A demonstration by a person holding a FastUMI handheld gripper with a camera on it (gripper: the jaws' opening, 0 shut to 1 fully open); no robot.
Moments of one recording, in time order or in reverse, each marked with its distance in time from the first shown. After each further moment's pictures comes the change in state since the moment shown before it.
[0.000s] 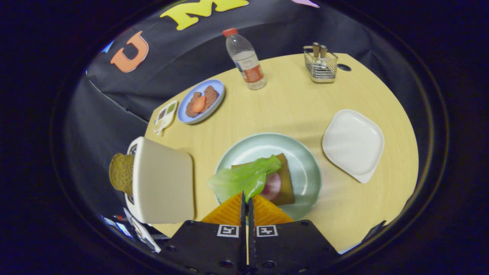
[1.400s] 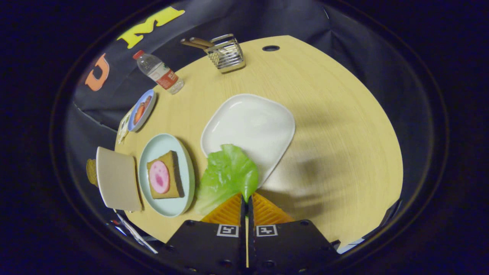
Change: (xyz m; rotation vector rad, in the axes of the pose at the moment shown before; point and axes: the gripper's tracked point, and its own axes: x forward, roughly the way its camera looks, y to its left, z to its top) arm -0.028 -0.187 0.000 0.116 0.013 -0.082
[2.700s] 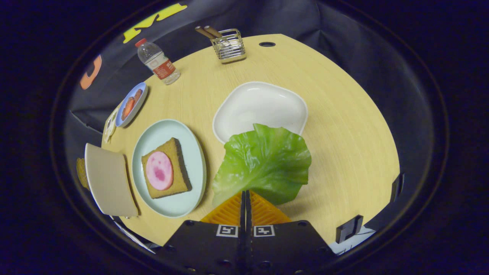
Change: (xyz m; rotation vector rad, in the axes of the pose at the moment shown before) arm 0.016 0.031 -0.040 0.089 0.042 -0.151
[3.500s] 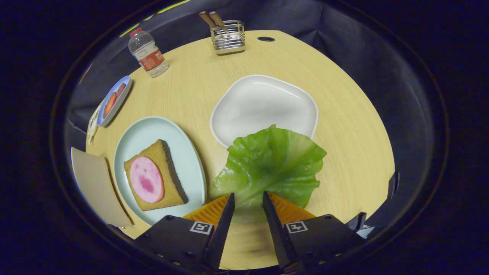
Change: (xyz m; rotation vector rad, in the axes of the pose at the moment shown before) arm 0.026 0.017 0.005 0.027 0.020 -0.135
